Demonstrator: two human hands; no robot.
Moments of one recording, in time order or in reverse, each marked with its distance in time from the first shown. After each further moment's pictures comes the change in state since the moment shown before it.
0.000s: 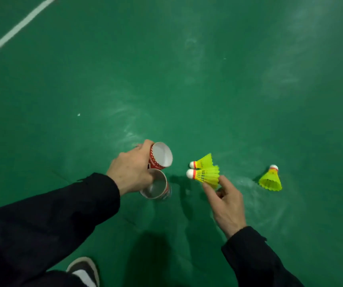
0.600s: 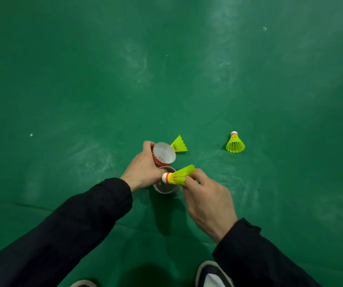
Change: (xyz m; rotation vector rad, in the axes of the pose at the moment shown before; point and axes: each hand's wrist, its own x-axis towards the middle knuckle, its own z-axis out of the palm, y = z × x) left_hand 0.007 0.027 0.070 -0.416 -0.142 0.209; right_hand -0.095 -0.047 0.007 -0.768 0.091 -0.321
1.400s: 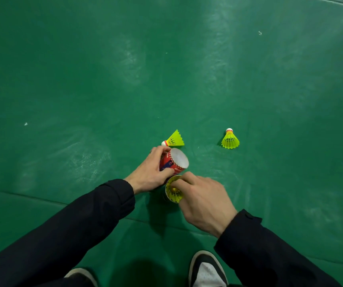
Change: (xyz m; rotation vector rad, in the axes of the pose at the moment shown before) left_hand -0.022 -0.006 0.028 -0.172 -0.166 0.178; right_hand -0.010 -0.008 -0.012 -0.135 -0.348 -0.111
